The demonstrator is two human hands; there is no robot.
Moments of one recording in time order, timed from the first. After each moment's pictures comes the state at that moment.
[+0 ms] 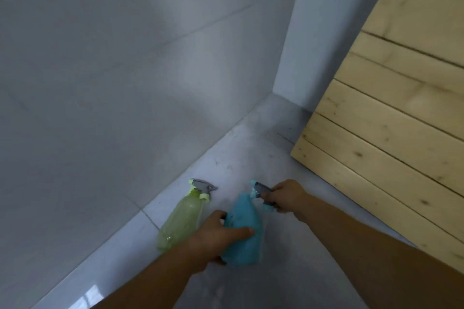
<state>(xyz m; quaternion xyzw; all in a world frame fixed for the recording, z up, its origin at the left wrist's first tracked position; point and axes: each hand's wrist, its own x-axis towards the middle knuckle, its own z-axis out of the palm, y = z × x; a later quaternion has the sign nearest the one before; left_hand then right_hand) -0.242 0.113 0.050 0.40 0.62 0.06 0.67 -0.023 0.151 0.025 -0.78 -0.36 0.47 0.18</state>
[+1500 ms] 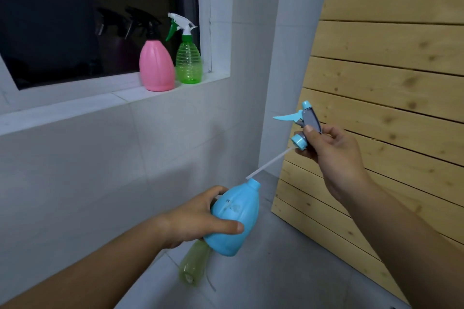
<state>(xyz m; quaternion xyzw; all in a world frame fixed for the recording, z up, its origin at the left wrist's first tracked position) -0.319 0.010 0.360 0.67 0.42 0.16 0.59 -0.048 -0.025 0.437 -0.52 -0.41 0.28 0.70</state>
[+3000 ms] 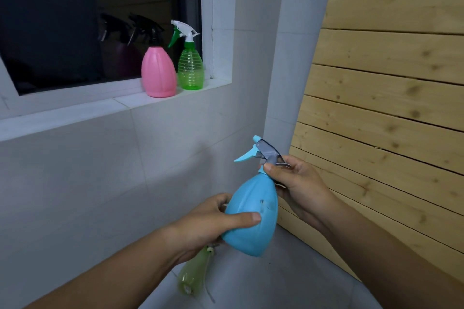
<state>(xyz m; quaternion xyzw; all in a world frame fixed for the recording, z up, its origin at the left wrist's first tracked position) -0.295 -0.009 0.379 0.59 0.44 0.23 0.64 -0.094 -0.022 0.411 -0.45 -0.42 0.51 0.60</state>
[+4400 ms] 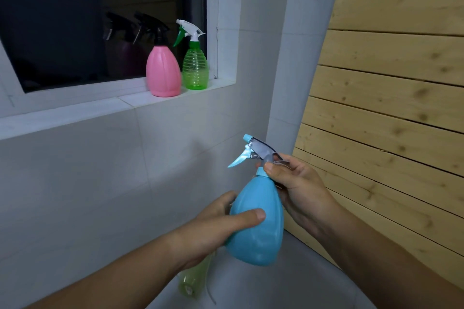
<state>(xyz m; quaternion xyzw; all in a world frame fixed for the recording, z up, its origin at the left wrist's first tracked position) -0.293 -0.013 0.373 0.59 0.36 0.27 0.67 -0.112 -0.025 0.415 -0.41 -0.40 0.52 0.64</state>
